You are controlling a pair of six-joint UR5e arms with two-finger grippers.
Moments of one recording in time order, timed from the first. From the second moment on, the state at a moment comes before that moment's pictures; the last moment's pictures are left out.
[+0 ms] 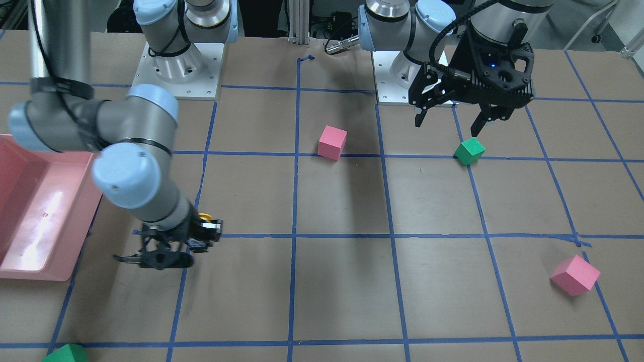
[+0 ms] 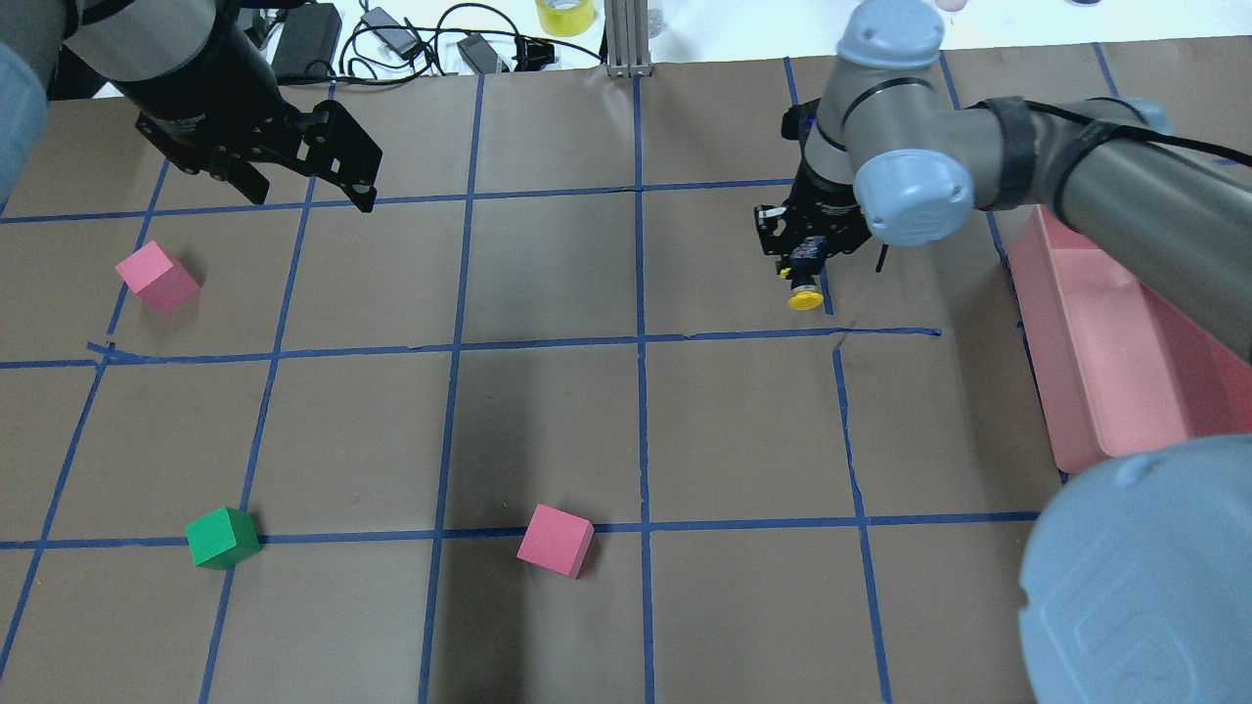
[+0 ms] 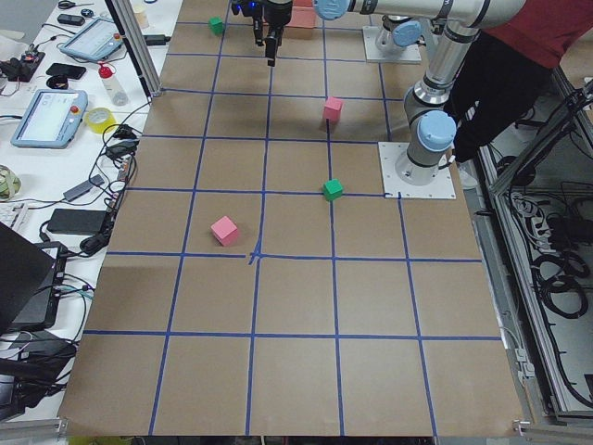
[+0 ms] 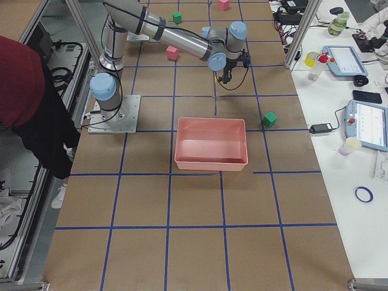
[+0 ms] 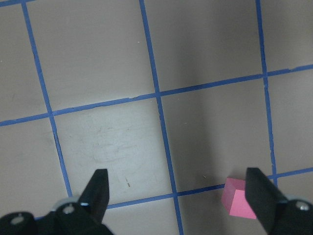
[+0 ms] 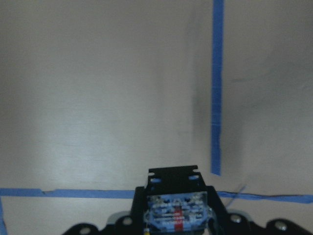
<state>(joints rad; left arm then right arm) -1.54 -1.55 -1.52 -1.55 1.53 0.18 1.65 -1.11 1.61 -2.04 -1.50 0.10</state>
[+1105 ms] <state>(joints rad) -1.54 -1.55 -1.52 -1.55 1.53 0.18 1.90 -0.83 1.39 -2.18 -1.46 0.44</state>
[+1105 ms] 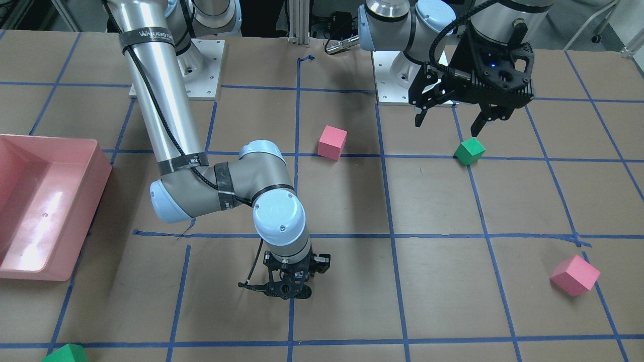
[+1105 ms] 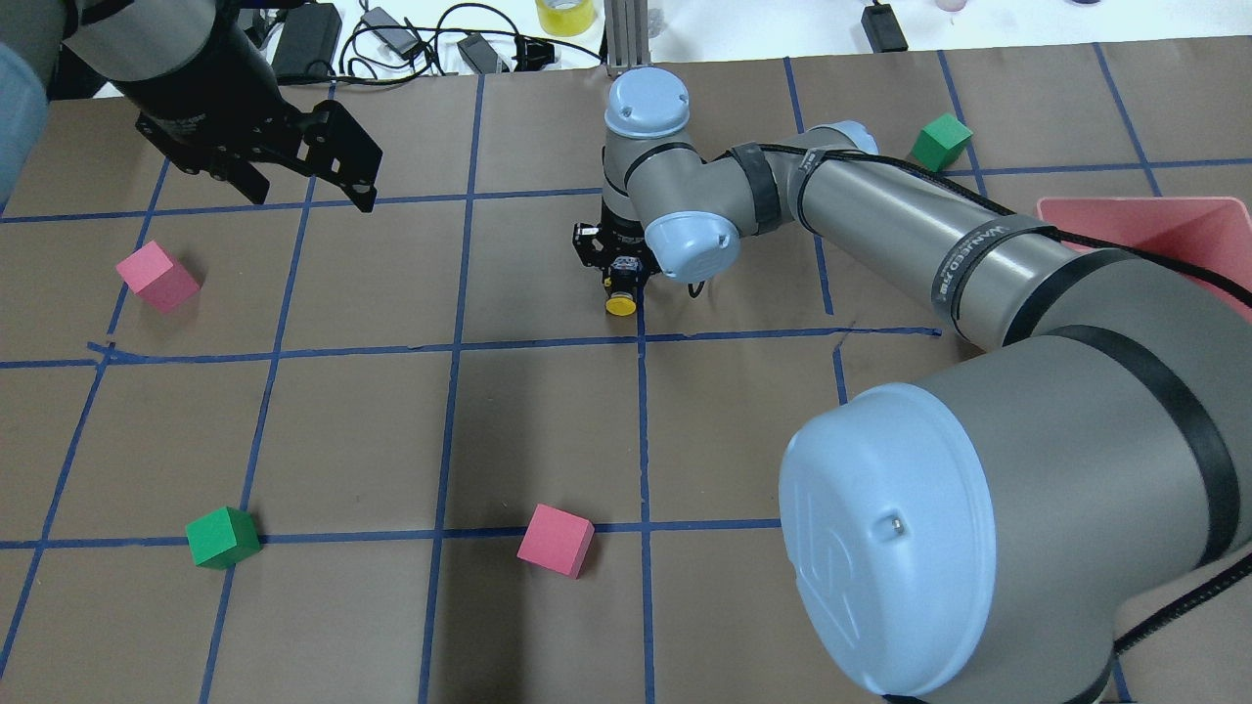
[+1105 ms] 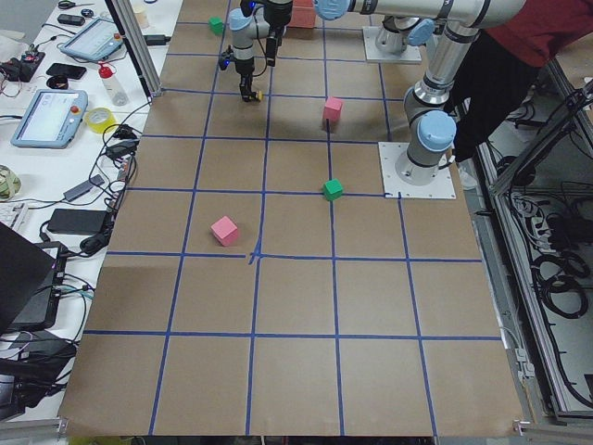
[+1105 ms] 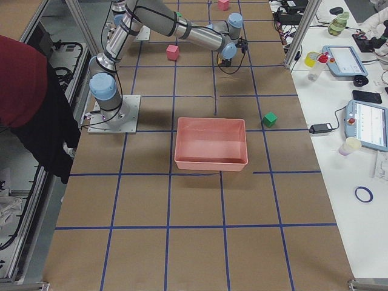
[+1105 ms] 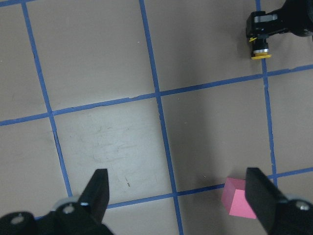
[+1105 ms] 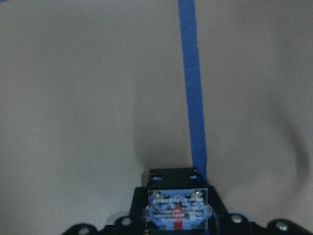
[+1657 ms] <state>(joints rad) -1.54 -1.55 -1.52 -1.55 1.53 0.18 1.84 -1.03 1.42 -2.06 -1.50 0.30</state>
